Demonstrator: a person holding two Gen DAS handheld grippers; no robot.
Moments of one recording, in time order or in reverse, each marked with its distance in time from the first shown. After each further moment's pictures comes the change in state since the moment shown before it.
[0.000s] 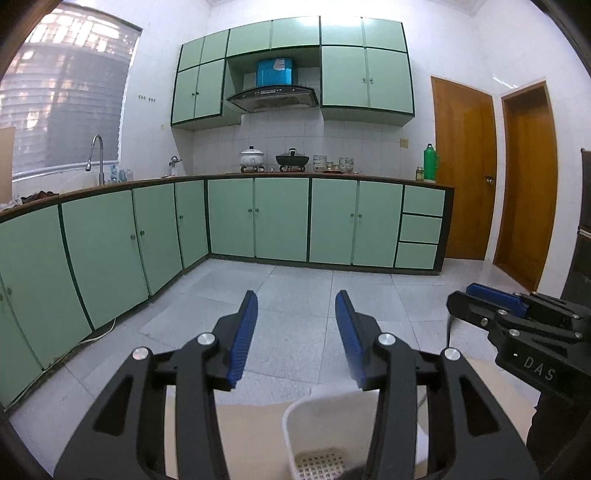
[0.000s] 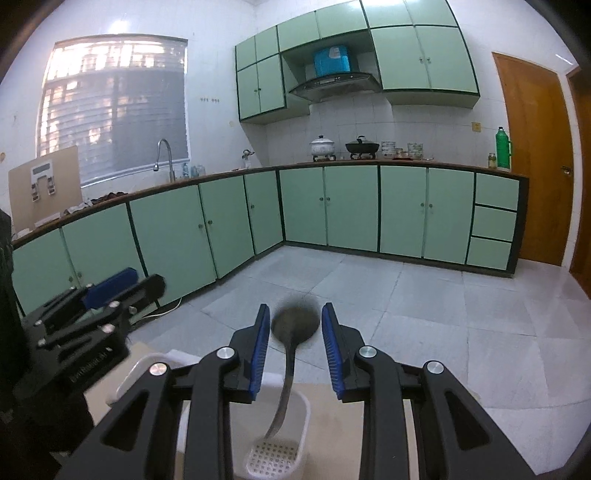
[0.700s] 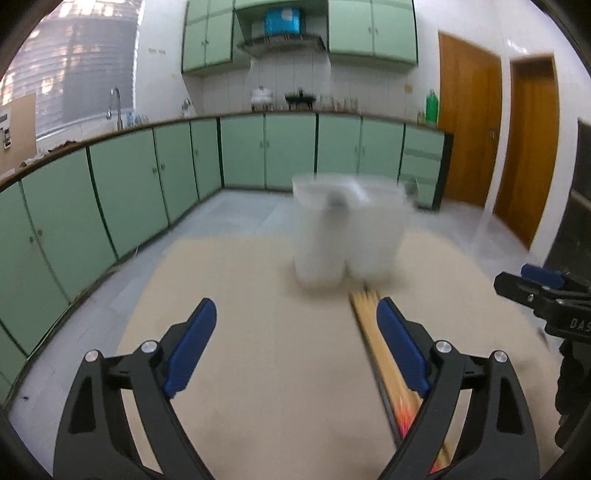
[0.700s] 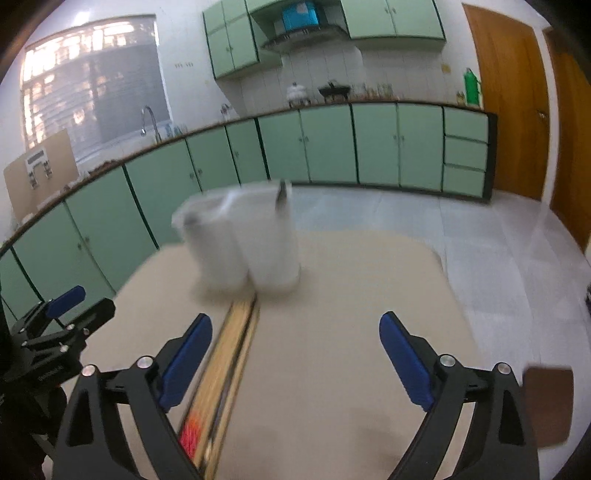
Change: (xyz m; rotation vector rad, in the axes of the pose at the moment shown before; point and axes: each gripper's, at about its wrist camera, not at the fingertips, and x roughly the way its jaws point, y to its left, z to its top) left arm -0.180 0.003 -0.120 0.005 0.284 0.034; right arm -0.165 0.009 -0.130 0.111 0.239 -0.059
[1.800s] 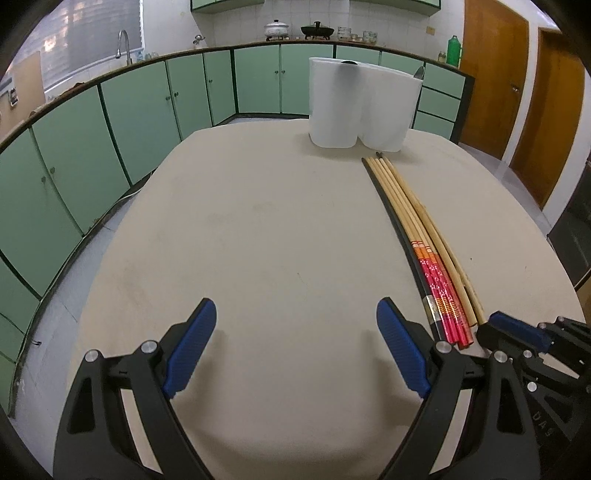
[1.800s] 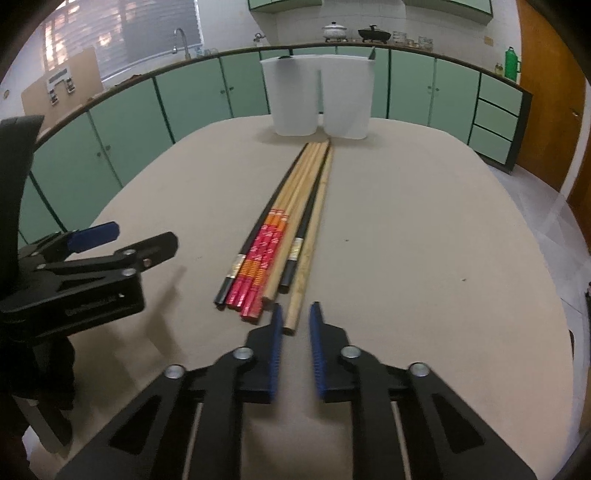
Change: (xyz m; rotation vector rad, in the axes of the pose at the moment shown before) left arm -0.014 0.010 -0.083 -0.040 0.259 0.058; right arm -0.014 0.071 -0.120 -0.139 0.251 0.043
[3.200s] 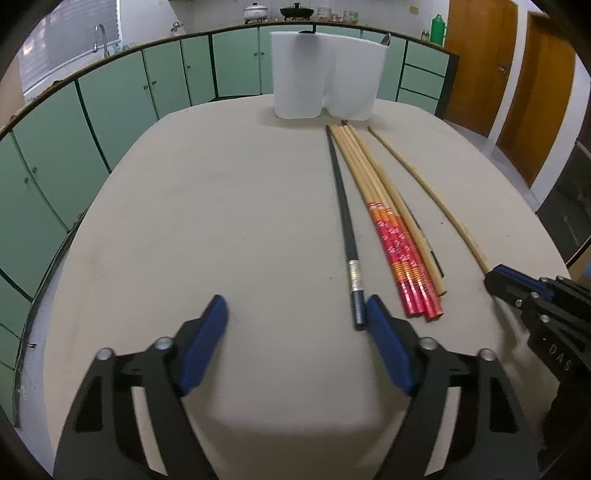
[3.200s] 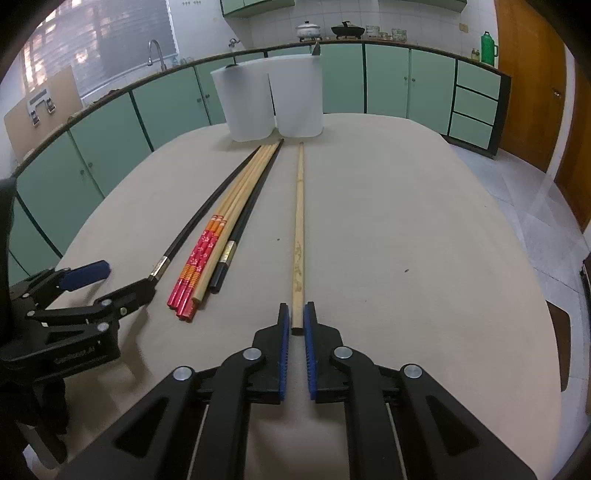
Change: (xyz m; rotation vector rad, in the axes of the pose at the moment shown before) left arm 0.007 -0.031 -0.008 0.042 0.078 -0.054; right arm -0.005 -0.048 -0.002 0.083 -0.006 -0.032
